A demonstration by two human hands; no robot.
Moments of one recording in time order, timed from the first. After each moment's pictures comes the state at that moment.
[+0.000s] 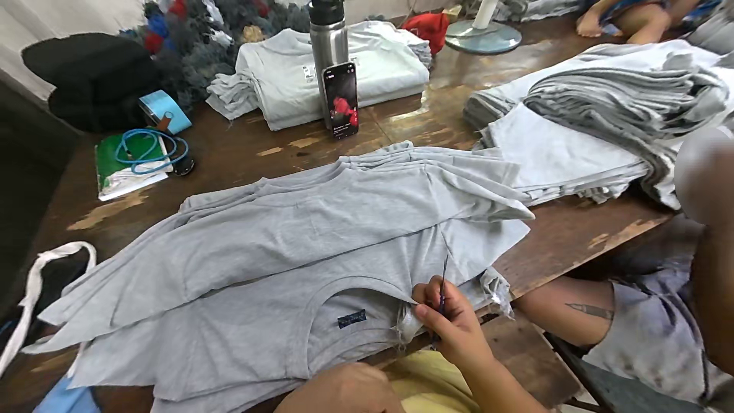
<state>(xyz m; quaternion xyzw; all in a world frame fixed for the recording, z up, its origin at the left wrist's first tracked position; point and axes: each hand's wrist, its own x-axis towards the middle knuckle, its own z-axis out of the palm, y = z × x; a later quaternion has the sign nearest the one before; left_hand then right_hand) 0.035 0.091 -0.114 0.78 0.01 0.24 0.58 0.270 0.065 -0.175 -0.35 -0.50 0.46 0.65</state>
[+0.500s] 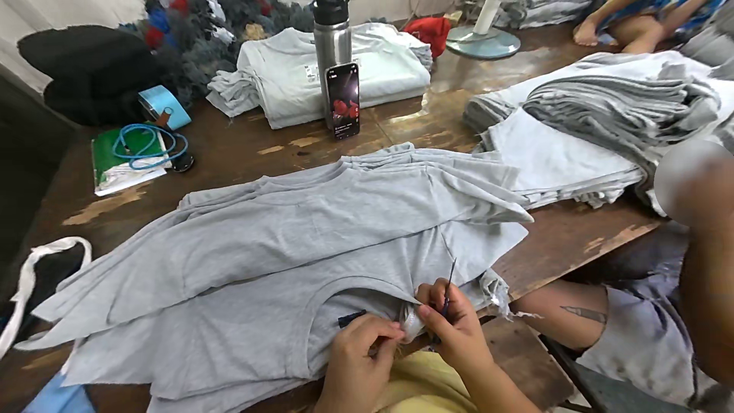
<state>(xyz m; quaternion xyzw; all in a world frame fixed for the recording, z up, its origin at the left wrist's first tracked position) 0.086 0.078 -0.151 0.73 0.33 0.45 0.39 0.268 0.061 -0.175 -0.37 -0.49 0.43 0.66</state>
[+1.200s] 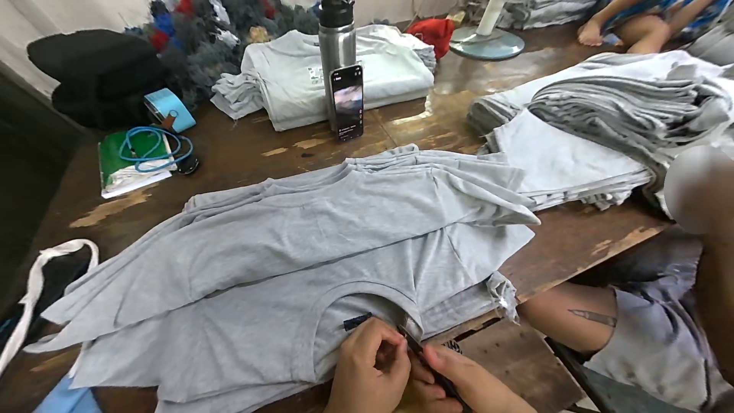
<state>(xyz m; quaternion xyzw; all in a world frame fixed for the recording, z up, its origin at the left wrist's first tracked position) 0.085 0.072 -0.151 0.73 0.35 0.46 0.37 0.270 0.018 -0.168 -0.20 -0.29 0.85 0.38</state>
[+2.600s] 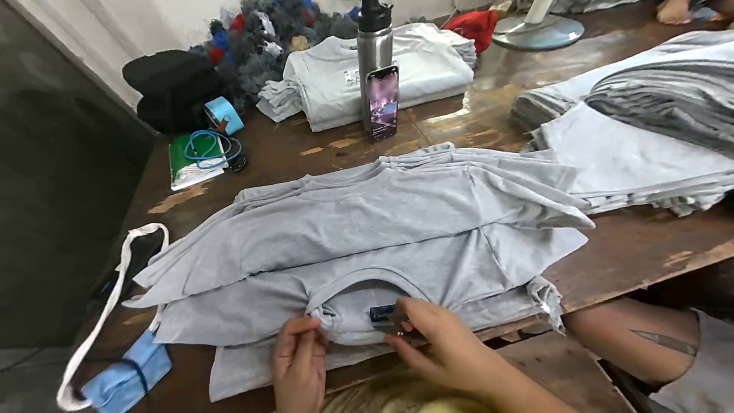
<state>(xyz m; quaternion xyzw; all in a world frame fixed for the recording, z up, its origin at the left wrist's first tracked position) 0.002 0.074 -0.138 0.42 0.38 0.66 0.49 0.228 0.080 -0.142 -0.37 -0.81 0.21 0.41</state>
